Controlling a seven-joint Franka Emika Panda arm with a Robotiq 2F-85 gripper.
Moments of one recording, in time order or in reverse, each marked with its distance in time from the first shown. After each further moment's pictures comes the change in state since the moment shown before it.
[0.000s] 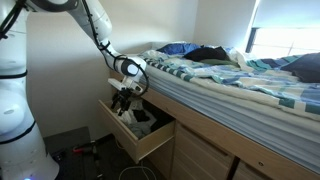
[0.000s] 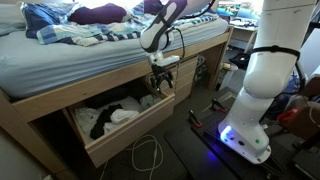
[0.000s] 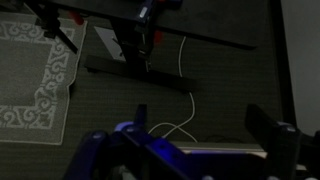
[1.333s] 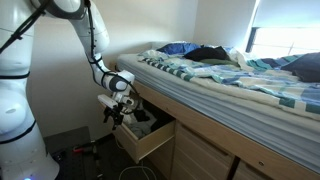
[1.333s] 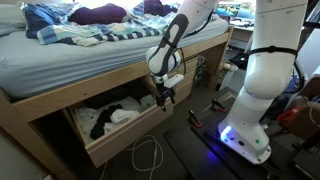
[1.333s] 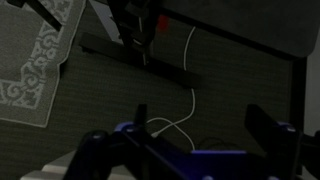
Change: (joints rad) arm 0.026 0.082 0.035 -0.200 -0.044 0.362 -0.046
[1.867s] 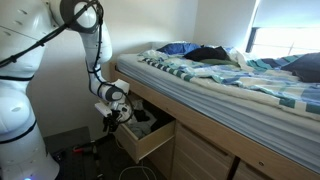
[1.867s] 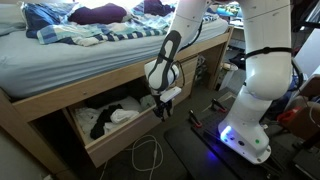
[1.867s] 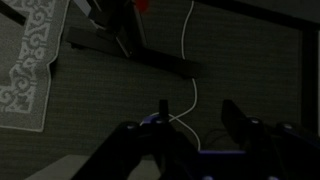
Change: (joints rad) arm 0.074 0.164 -0.011 0.006 -0.008 0.207 0.144
